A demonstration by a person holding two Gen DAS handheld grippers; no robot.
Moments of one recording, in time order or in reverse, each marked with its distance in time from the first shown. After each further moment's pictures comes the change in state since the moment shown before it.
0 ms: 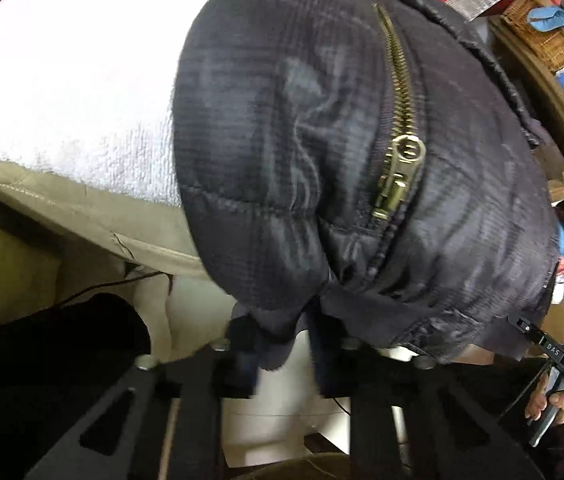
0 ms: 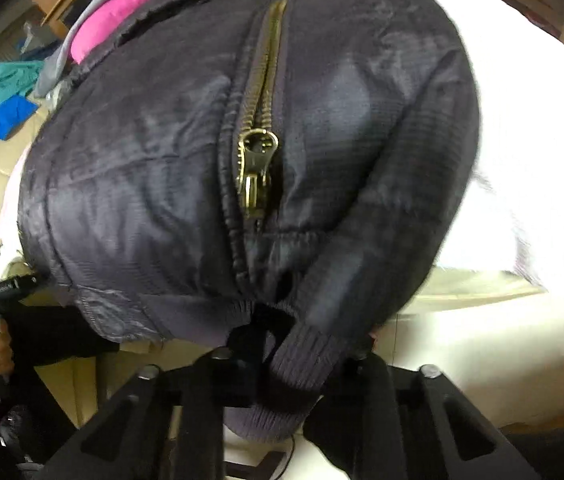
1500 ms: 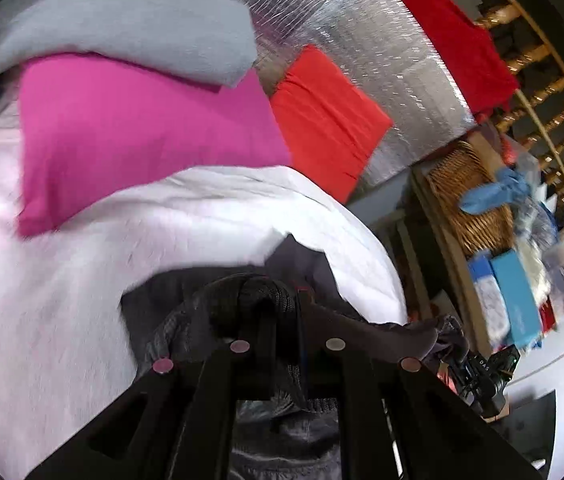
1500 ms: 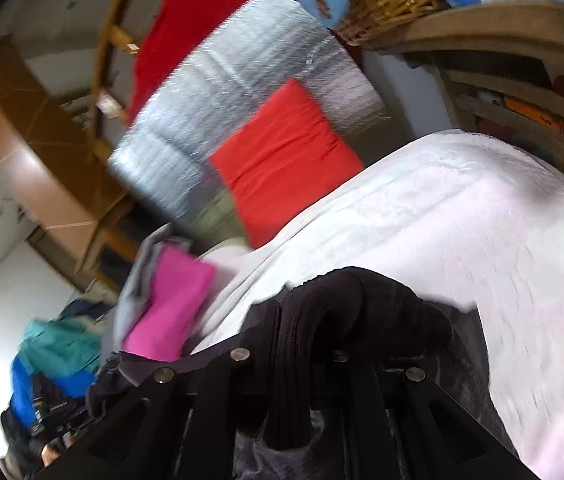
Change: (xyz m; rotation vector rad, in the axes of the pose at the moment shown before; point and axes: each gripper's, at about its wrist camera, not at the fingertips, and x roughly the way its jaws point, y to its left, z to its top) left arm -0.080 -0.085 0.443 -0.030 -0.302 -0.359; right arm -0.040 -0.008 0.446 0.364 -0.578 0.268
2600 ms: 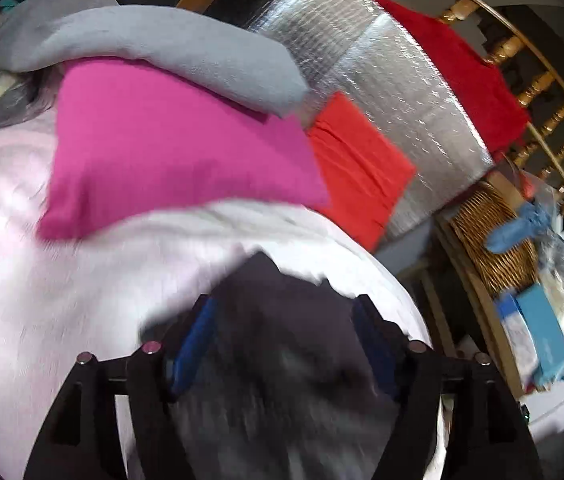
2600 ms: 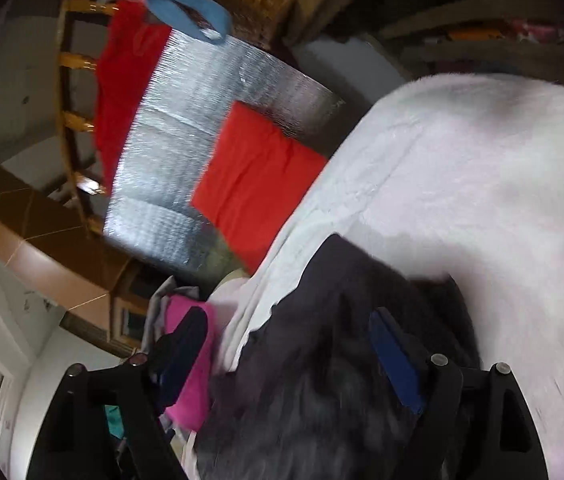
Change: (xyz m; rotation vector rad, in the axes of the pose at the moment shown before) left arm -0.012 0.027 -0.056 -0.019 -0.225 0.074; right arm -0.047 -0.086 -0.047 0.284 -0.076 0.170
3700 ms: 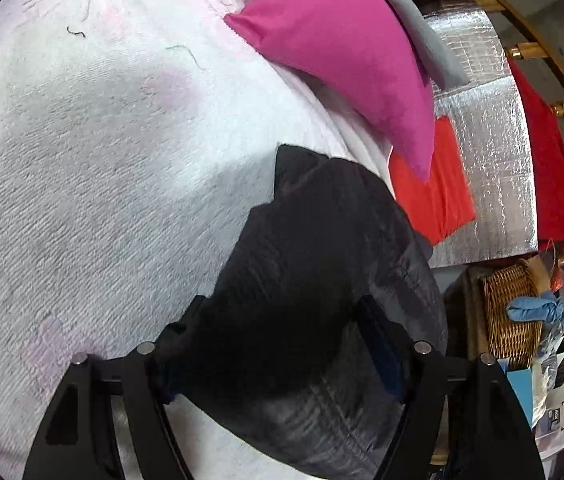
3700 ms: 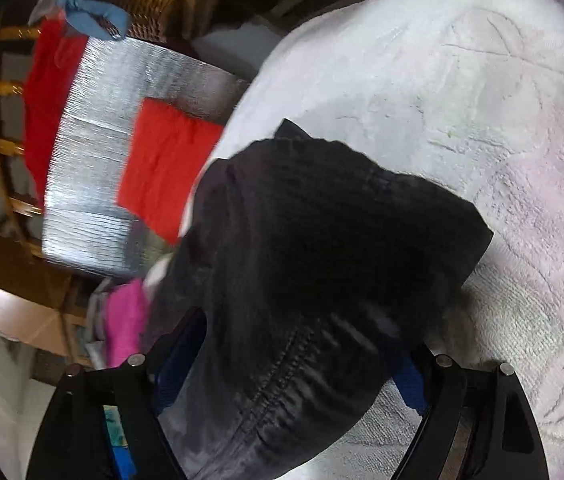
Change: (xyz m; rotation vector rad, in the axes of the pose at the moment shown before) left arm 0.028 0.079 -0.115 -0.502 0.013 0.061; right arm 0.008 -0.052 -0.108 0.166 -0.011 -0.306
